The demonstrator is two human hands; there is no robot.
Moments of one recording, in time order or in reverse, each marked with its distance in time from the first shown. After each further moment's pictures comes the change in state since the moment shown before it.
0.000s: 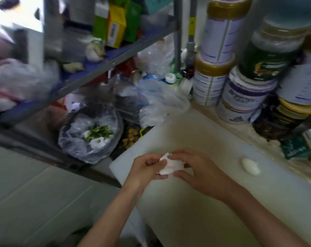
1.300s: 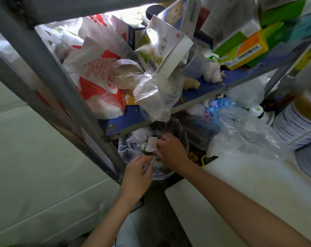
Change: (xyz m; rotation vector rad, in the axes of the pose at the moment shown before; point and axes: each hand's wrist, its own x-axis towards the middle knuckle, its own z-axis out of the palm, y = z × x) left_hand 0.058 0.008 -0.232 0.649 0.418 0.402; right_hand 0.279 -0.063 0.198 -0.550 -0.044 -0.179
